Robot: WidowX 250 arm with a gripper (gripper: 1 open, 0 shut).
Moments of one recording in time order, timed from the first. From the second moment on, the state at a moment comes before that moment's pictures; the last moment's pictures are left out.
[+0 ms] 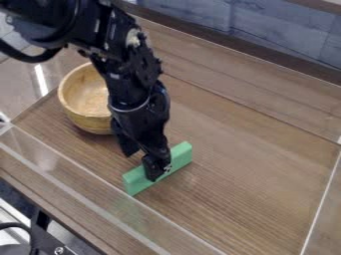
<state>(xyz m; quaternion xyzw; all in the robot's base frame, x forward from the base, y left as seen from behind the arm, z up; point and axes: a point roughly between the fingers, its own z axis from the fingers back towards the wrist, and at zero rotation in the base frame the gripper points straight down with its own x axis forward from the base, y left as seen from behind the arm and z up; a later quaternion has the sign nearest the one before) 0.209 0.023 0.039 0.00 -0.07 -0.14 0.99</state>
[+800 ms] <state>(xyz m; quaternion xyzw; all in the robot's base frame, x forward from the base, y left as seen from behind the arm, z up) 0.211 0.030 0.021 -0.02 -0.08 -0.19 0.98</state>
